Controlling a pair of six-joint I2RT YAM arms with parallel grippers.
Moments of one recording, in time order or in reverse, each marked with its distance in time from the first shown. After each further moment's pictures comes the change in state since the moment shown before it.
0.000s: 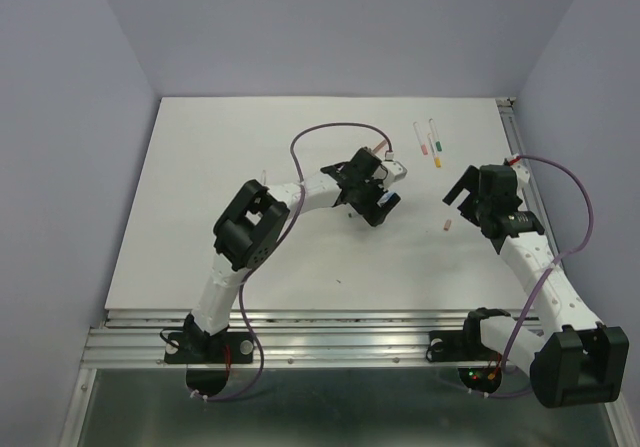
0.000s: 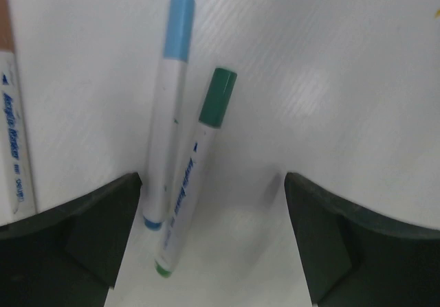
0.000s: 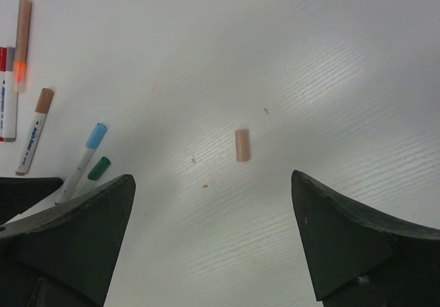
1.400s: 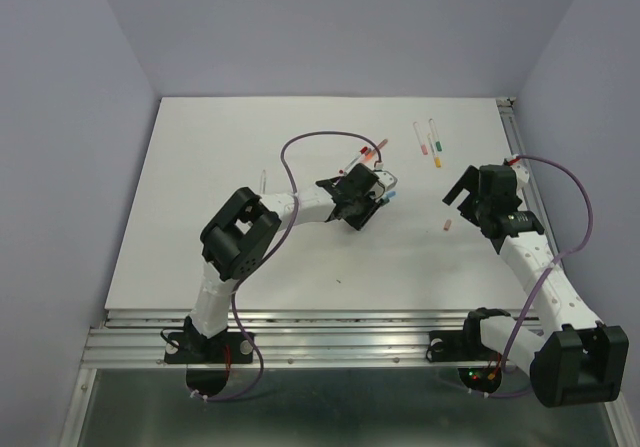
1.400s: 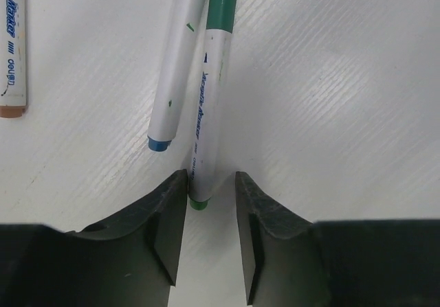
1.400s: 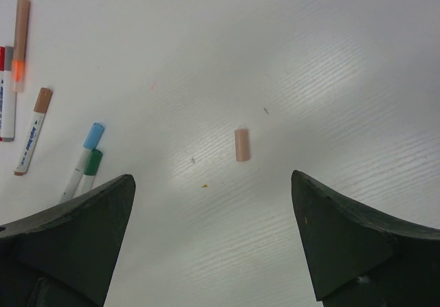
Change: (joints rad) left arm -0.053 -0.129 -0.215 0.047 -0.212 -0.112; right arm 0.000 0.003 -0.001 0.000 -0.001 0.000
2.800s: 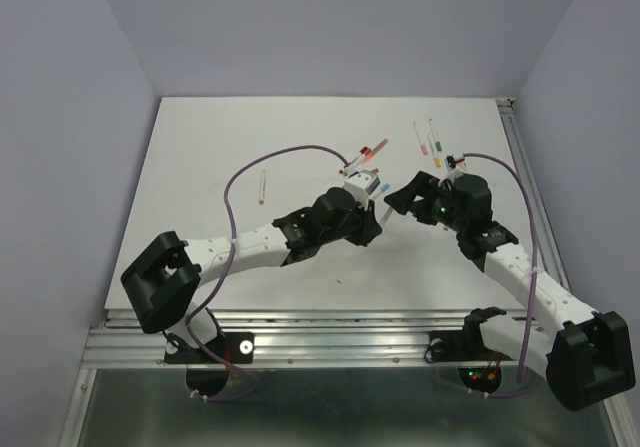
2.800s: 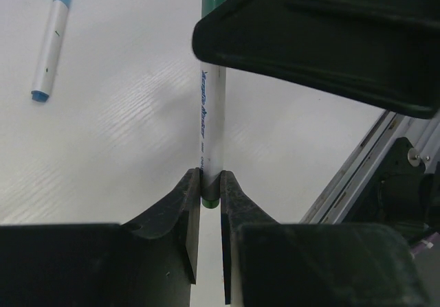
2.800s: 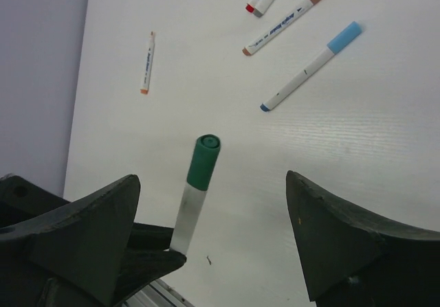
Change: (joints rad) left arm -0.141 -0.504 -0.446 0.390 0.006 -0.456; right arm 0.214 -0.026 -0.174 0.506 -0.588 0.070
